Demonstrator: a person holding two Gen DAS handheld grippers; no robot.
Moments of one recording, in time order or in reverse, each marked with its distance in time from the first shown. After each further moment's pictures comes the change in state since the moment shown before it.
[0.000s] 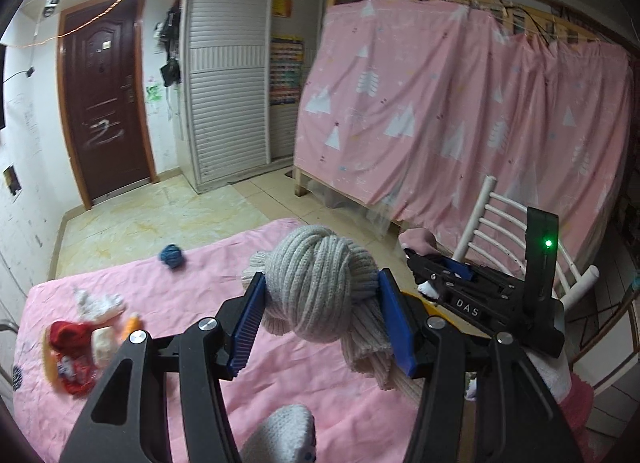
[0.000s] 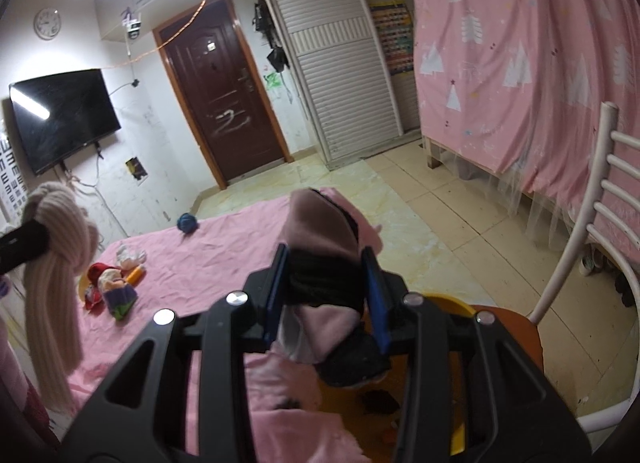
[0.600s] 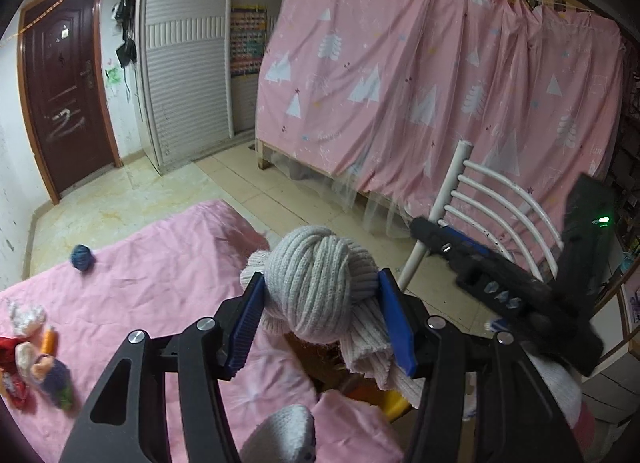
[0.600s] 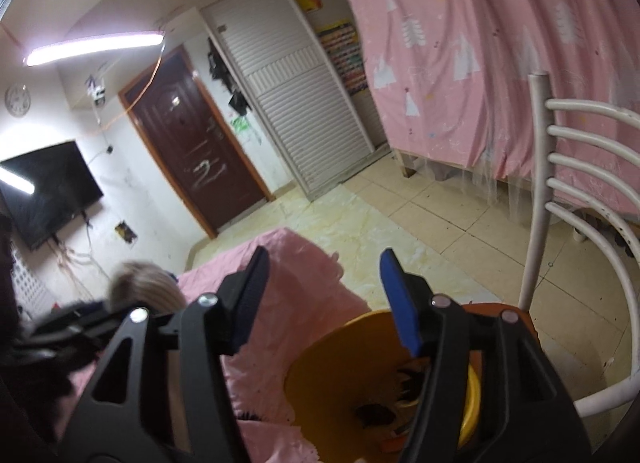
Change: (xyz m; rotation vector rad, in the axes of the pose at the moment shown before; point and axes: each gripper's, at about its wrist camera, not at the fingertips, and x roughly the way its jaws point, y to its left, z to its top) left arm 0.097 -0.077 0.009 0.034 0.125 -0.096; right arm -0.036 -0.070 0.004 0.211 -0.122 -0.038
